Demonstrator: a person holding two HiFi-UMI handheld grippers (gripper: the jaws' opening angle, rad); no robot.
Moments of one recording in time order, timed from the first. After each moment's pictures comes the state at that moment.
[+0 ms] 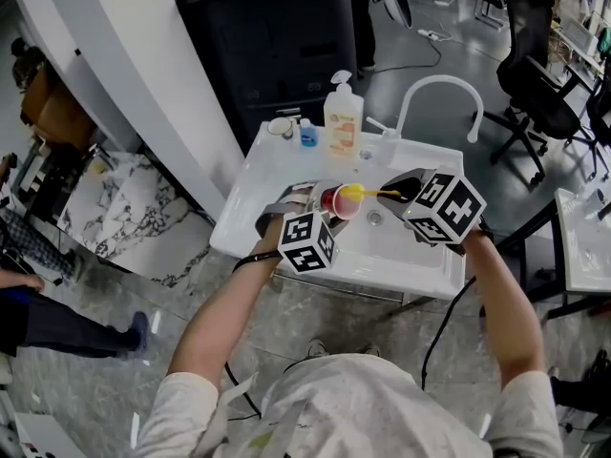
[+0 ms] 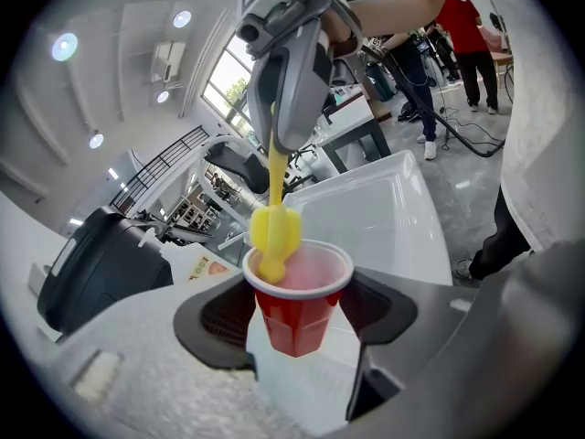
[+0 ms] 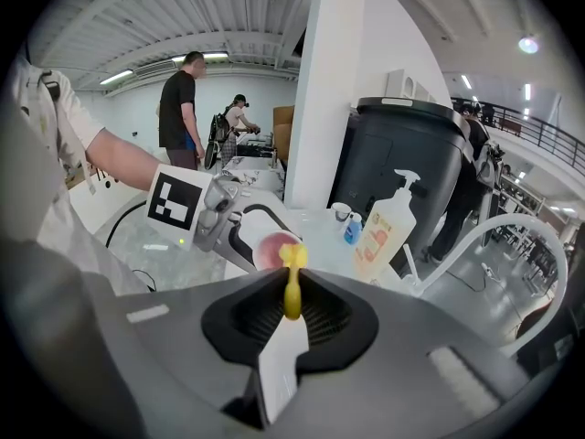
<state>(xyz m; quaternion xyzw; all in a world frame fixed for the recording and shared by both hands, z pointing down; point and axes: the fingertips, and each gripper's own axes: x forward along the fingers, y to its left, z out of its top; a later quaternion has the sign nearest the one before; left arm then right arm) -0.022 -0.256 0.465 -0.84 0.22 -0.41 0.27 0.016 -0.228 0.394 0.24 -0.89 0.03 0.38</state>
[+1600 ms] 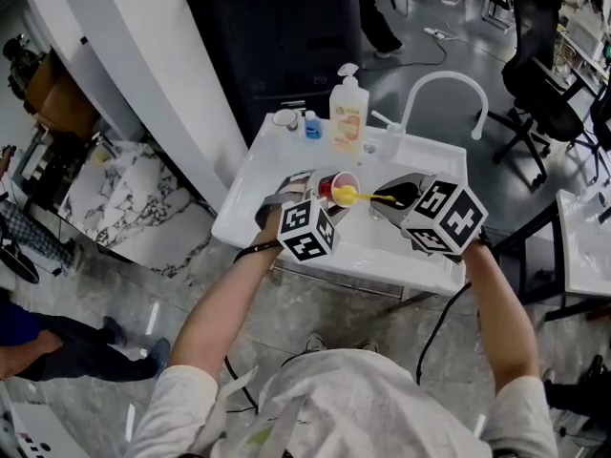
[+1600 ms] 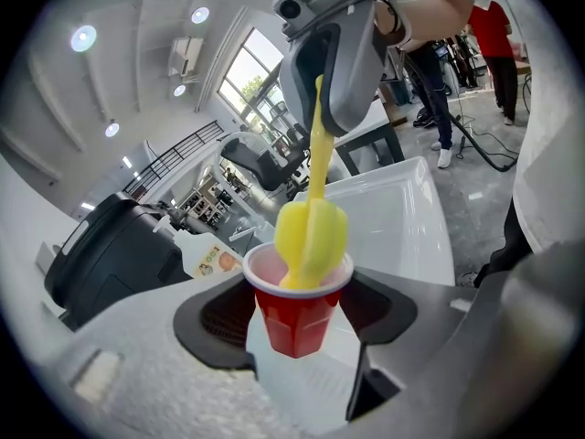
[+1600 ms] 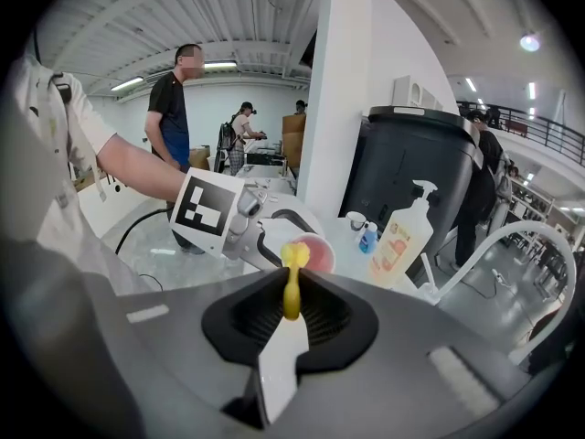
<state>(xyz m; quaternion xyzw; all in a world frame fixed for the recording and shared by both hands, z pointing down) -0.035 -0.262 0.457 -0.85 0.26 -0.40 0.24 -0.008 -0.199 0.387 0.22 -0.91 0.02 0.36</state>
